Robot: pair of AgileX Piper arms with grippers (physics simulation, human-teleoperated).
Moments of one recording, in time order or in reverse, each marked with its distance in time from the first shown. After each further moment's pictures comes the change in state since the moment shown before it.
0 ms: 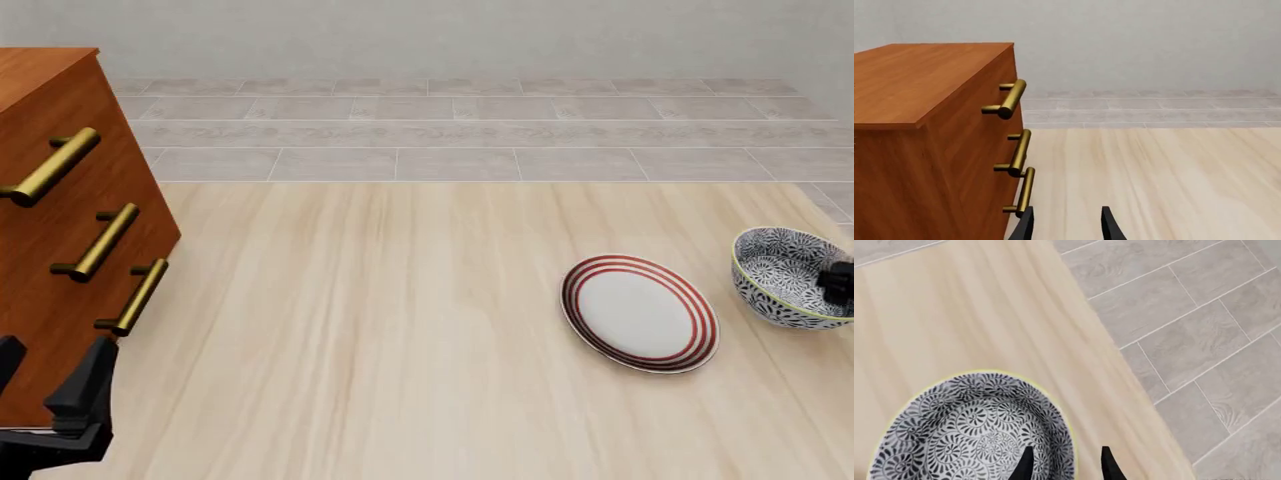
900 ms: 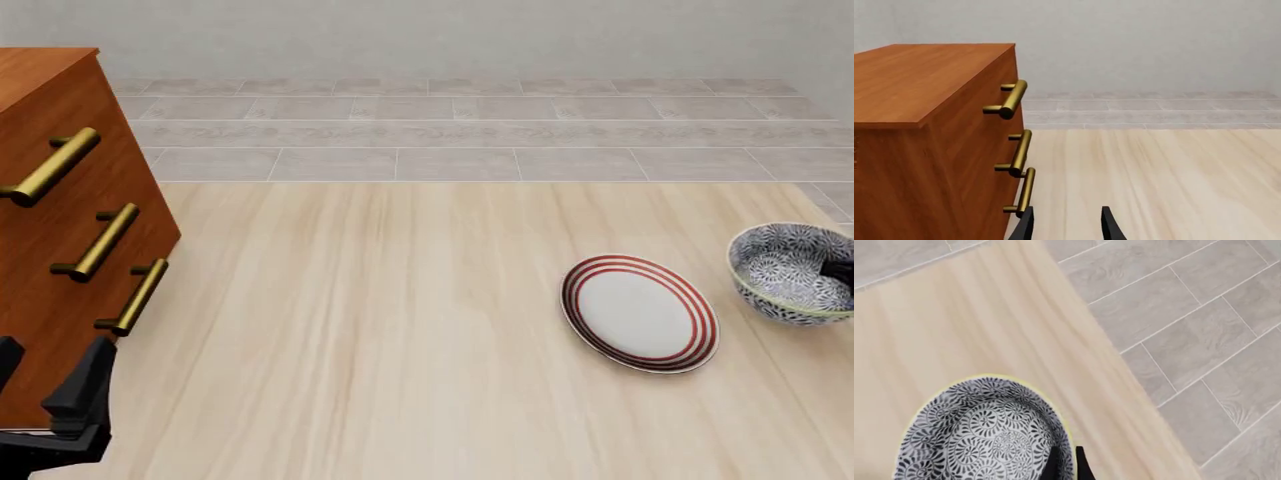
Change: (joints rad) left arm 0.003 -0.013 0.000 0.008 -0.004; right arm 0.009 -0.033 -0.005 0.020 -0.013
